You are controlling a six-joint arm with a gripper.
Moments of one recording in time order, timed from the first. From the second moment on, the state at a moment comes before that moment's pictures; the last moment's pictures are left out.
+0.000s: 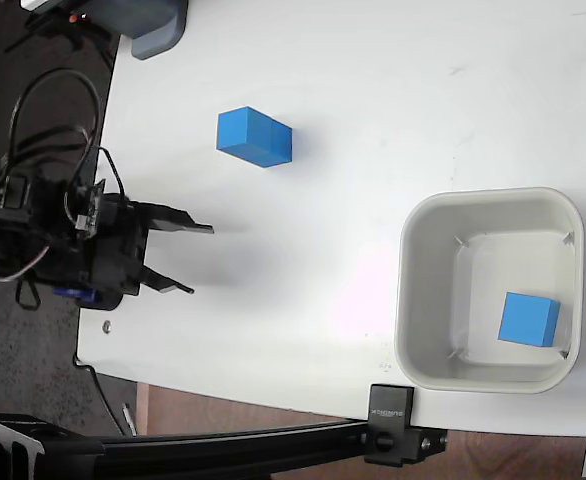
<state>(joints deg) -3.1 173.7 170.9 45.4 8.2 4.5</state>
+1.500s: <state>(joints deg) -35.3 127.9 141.9 32.5 23.7 23.6</state>
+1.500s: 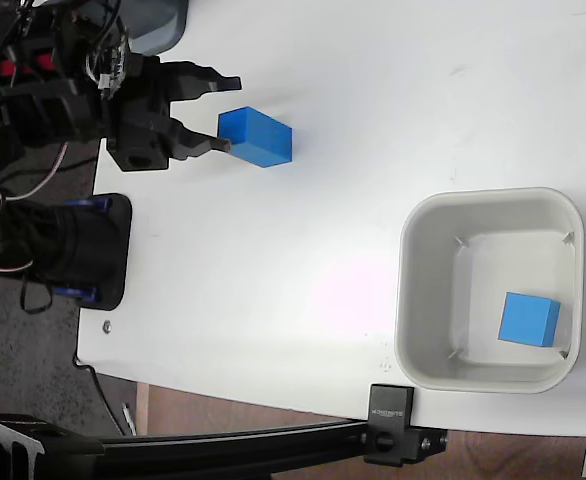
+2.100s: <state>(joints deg) -37.3 129.1 148.0 27.5 25.0 24.6</state>
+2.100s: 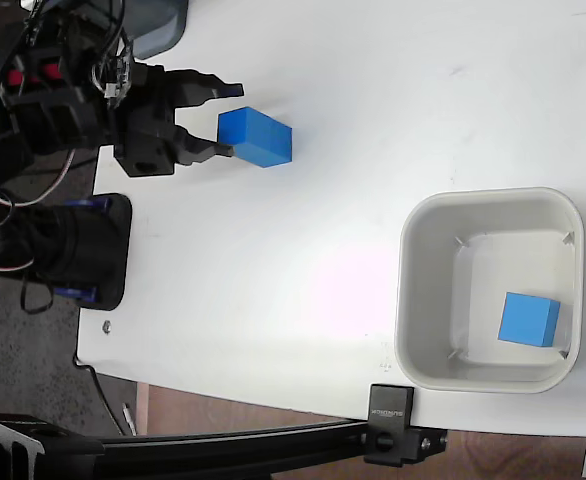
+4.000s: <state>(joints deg) -41.0 126.1 157.4 15.5 31.4 29.1</state>
